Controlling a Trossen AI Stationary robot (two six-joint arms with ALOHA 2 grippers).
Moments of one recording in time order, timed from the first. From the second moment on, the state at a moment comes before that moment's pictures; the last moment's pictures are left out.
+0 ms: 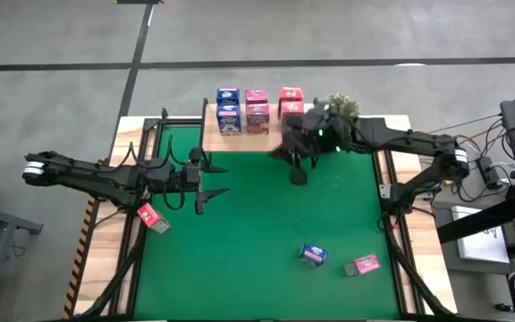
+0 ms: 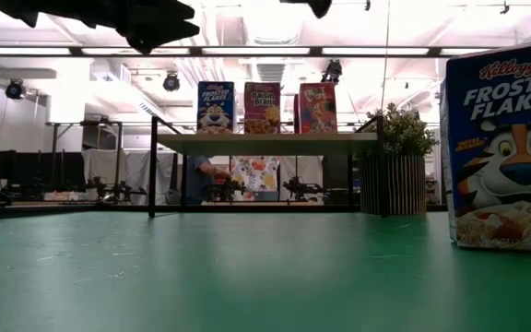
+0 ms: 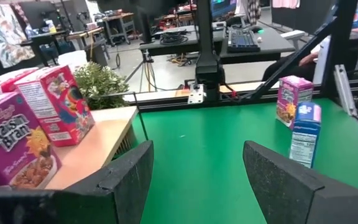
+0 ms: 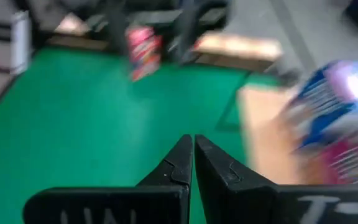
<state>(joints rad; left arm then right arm) -0.08 0.90 0.57 0.20 -0.20 0.11 -0.14 1.47 1.54 -0.57 -0.14 -0.22</state>
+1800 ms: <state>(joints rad) -0.23 0.93 0.64 0.30 -0.20 0.20 0.71 1.61 1.26 -0.90 0.37 0.94</state>
